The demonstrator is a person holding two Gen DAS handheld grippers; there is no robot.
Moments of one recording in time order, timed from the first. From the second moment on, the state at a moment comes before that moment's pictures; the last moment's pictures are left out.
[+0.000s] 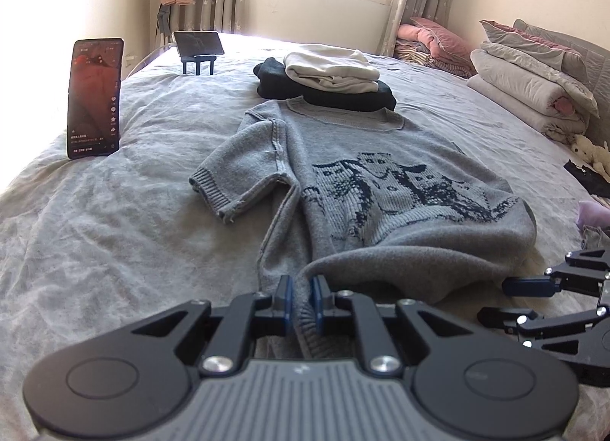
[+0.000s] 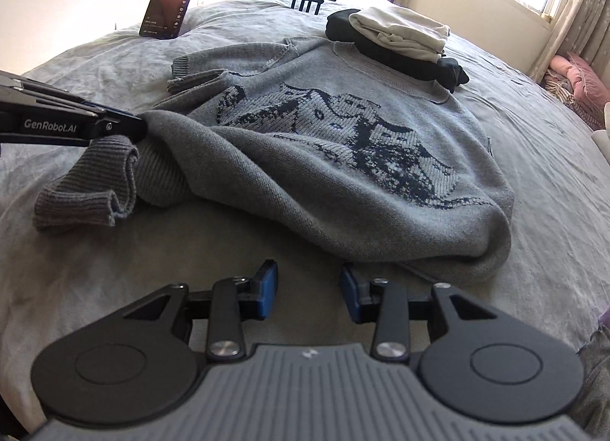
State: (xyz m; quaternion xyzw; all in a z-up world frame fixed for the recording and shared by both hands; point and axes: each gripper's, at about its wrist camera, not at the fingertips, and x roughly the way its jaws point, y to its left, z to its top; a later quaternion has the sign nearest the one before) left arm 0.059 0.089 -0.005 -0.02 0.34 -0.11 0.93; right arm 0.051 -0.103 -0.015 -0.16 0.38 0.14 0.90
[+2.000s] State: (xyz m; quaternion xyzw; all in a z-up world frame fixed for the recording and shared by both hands) left arm 0.056 0.130 -0.003 -0.06 0.34 -0.05 0.94; right arm 0.099 -0.116 -0.007 0.02 0.41 0.15 0.90
